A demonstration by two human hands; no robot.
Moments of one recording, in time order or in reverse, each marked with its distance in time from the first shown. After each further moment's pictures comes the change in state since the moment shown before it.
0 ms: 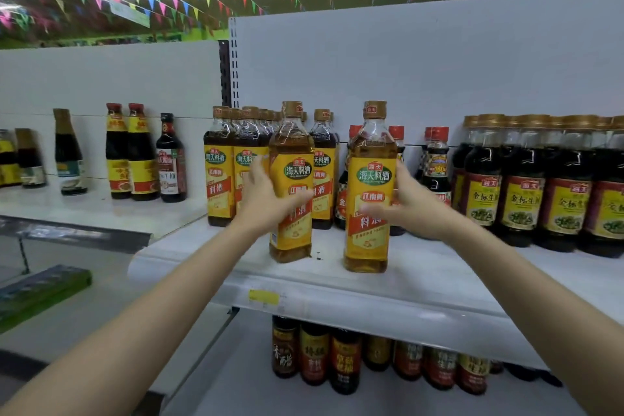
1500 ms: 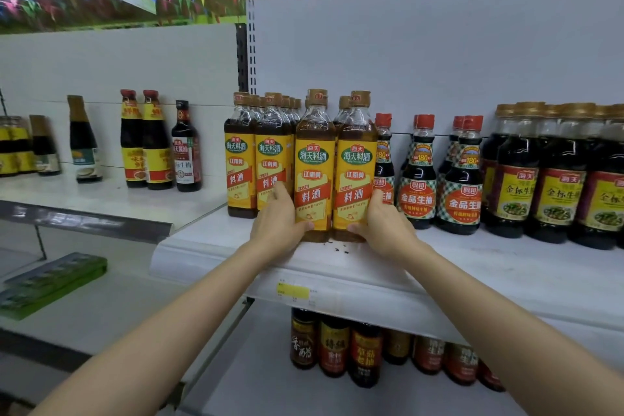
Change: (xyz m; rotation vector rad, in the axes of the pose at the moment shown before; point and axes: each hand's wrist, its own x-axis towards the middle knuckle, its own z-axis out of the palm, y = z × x) left_hand -0.002 -0.053 0.010 0.284 -0.092 0.008; right_hand 0.038 0.012 0.097 -0.364 0.061 0.220
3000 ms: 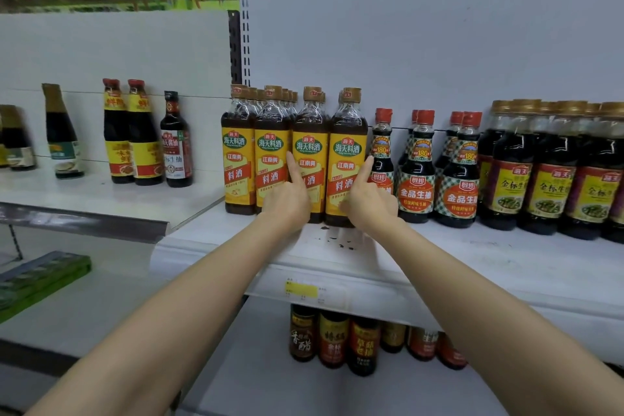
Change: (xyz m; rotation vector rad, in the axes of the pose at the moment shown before) left_hand 0.041 0.000 0.007 0.443 -0.017 0.062; right_hand 0.034 -0.036 0.014 -0.222 0.159 0.115
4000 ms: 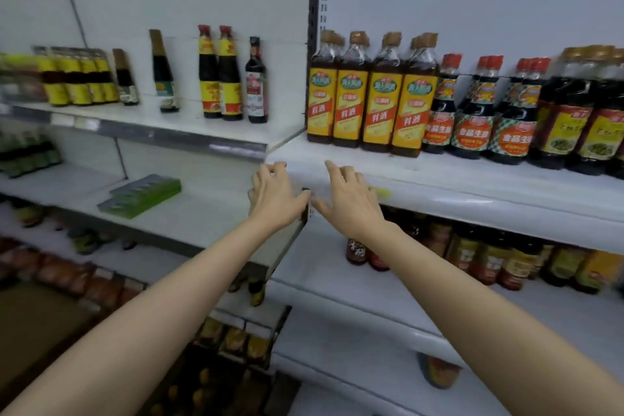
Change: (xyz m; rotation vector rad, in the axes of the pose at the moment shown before) left_hand -0.193 -0.122 -0.056 -0.289 -0.030 -0.251; right_hand -0.198 -0.103 0.021 0.050 -0.184 -0.405
